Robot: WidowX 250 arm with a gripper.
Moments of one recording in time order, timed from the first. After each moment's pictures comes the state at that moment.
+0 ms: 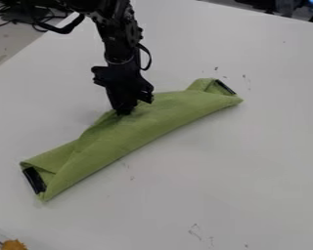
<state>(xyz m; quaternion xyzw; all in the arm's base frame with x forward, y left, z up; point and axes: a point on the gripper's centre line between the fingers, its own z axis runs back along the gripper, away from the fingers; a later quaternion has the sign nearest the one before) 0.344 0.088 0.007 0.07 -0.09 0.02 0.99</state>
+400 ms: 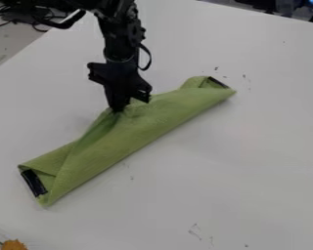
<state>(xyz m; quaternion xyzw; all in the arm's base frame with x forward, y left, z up) 0.338 0.075 0.031 0.10 -0.10 0.01 0.99</state>
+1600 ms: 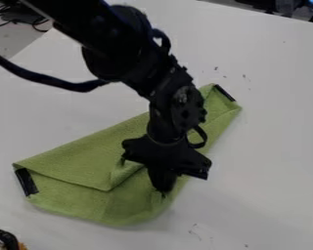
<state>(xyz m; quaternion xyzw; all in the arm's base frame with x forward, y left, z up) 0.240 -0.052 0.012 0.02 -0.10 0.09 0.99</state>
